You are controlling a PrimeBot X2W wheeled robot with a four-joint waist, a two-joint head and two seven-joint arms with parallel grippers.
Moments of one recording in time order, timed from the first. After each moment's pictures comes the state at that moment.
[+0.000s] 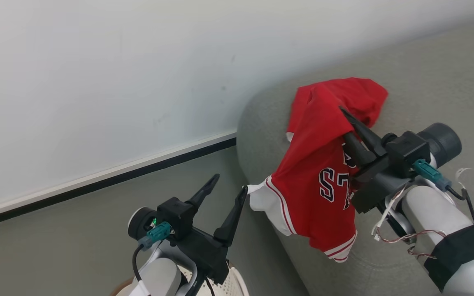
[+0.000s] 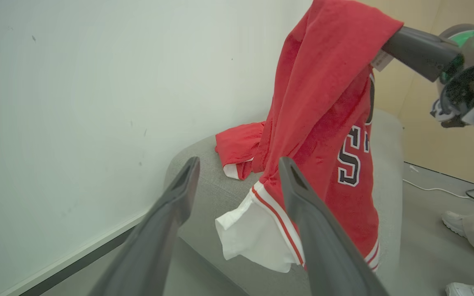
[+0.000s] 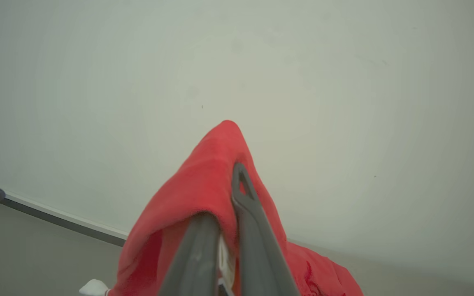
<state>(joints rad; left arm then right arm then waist) -0.43 0.07 -0.57 0.47 -0.47 -0.11 -0.24 -0.67 -0.33 0.63 0.43 0.29 0.05 -0.26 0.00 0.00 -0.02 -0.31</state>
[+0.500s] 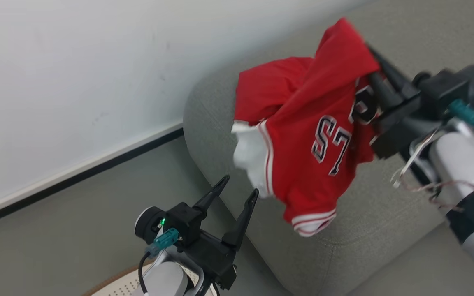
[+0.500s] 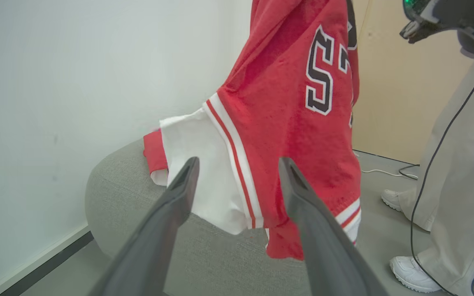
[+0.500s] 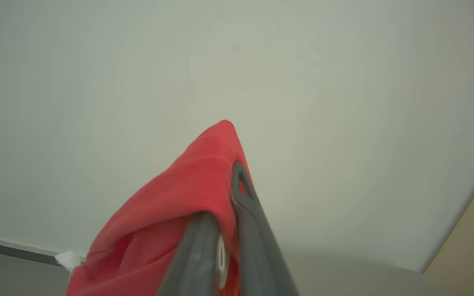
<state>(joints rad) -0.39 0.07 -0.60 0.40 -0.43 -0.11 -0.24 -0.82 -0.37 0.57 0.39 0.31 0.07 -0.19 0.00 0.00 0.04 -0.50</state>
